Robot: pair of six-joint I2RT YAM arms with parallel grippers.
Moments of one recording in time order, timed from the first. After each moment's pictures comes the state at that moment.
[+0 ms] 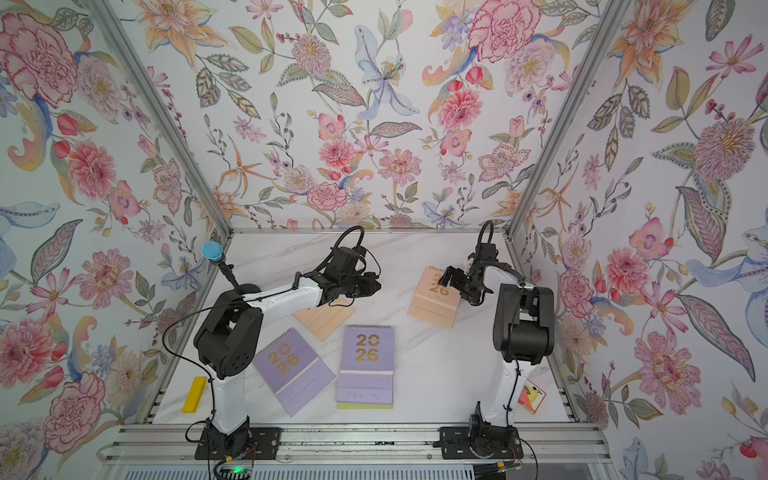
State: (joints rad) left arm -0.63 2.00 1.43 -0.15 0.29 -0.63; right arm -0.07 1.96 1.32 -0.52 -0.41 0.33
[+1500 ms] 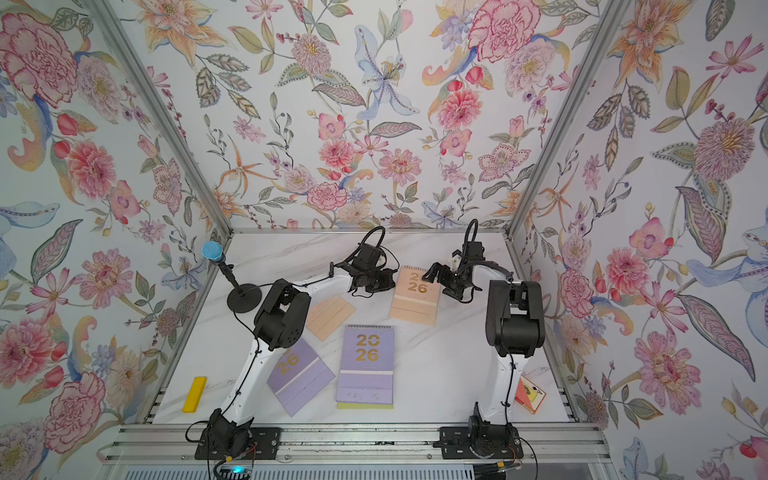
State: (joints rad) left arm -0.62 2.48 1.94 -0.30 0.32 -0.64; right arm 0.00 2.02 1.34 -0.43 -0.55 0.38
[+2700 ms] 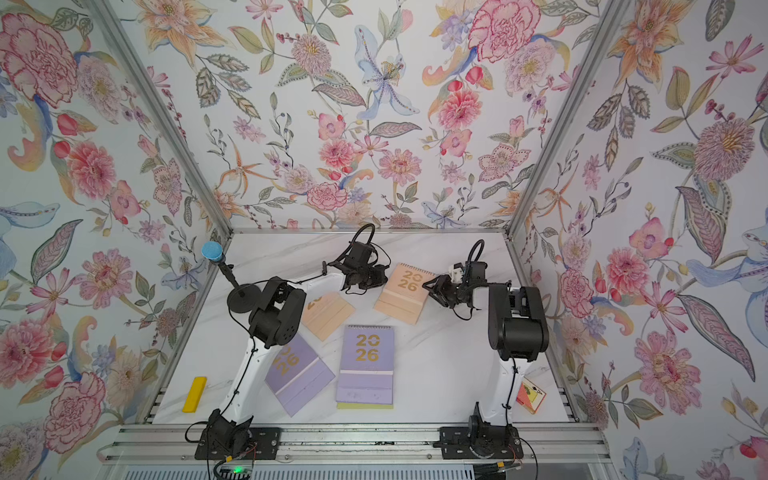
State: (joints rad) left arm -0.58 2.46 1.89 -0.23 0.31 -0.66; right arm -0.02 1.98 1.04 0.09 -0.79 0.72
